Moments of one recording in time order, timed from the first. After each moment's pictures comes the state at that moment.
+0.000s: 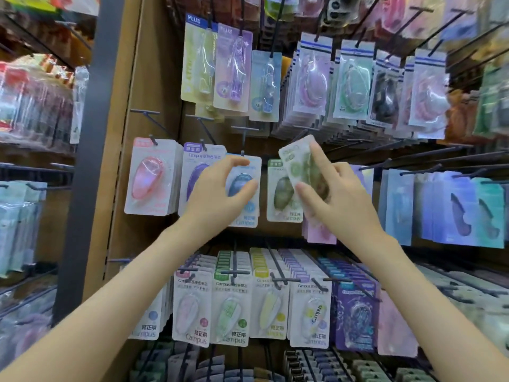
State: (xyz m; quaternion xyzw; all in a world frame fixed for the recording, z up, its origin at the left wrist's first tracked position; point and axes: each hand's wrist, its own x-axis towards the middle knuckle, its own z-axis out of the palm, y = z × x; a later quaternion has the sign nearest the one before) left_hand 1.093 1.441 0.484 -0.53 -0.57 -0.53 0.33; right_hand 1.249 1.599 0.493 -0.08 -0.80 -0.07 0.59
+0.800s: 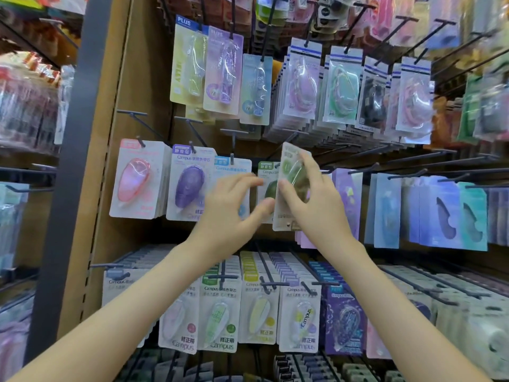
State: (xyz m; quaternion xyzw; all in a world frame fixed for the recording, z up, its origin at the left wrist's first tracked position) left_hand 1.112 1.465 0.464 -0.57 -0.56 -0.49 0.36; right_hand 1.231 1.585 0.488 -0.07 -0.79 0.11 0.60
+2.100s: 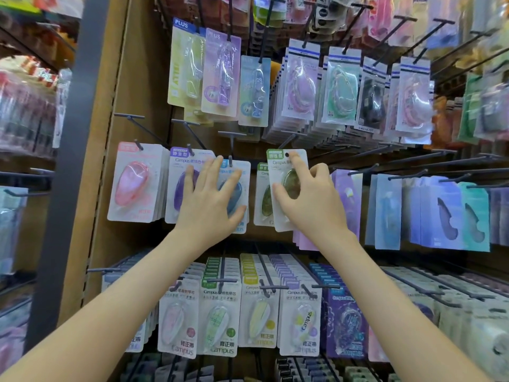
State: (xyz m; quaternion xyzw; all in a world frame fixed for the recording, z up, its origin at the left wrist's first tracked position) left_hand 1.059 1.482 0.479 -0.42 -0.67 -0.24 0.56; right_hand 1.220 1.594 0.501 -0.16 -0.79 -0.06 0.59
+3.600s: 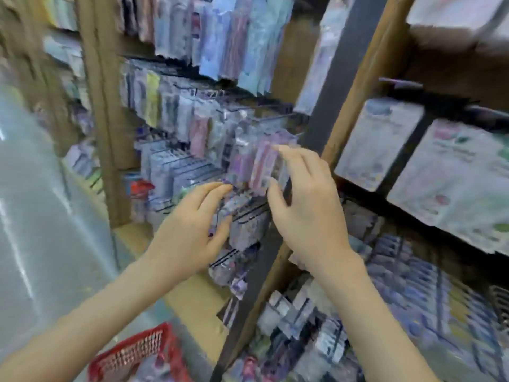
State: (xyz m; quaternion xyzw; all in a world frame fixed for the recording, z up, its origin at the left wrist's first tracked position) left_hand 1.055 1.167 0.158 -0.24 -0.85 -0.30 0.34; right_hand 1.078 1.338 0.244 0.19 -0.90 0.15 0.37
